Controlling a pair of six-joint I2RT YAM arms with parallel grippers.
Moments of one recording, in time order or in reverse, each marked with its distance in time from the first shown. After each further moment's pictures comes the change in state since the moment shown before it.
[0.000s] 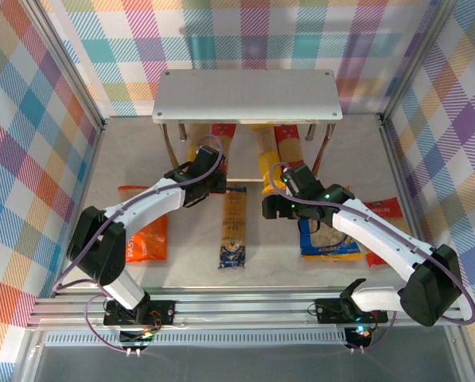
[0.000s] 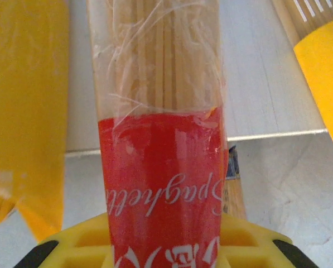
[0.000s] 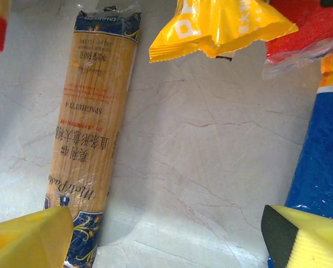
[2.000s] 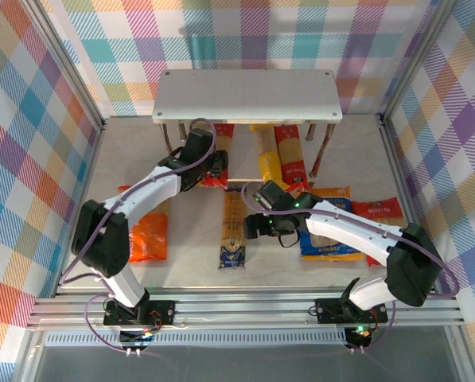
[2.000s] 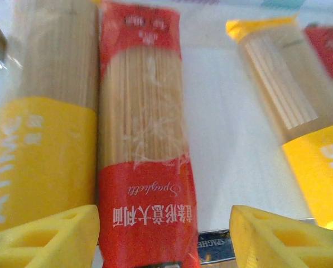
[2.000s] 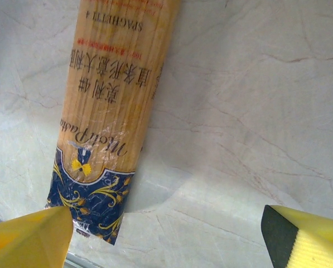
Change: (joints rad) left arm 0.088 0.006 0.082 0.098 0.020 0.059; right arm 0.203 0.160 0.000 0.014 -0.030 0.108
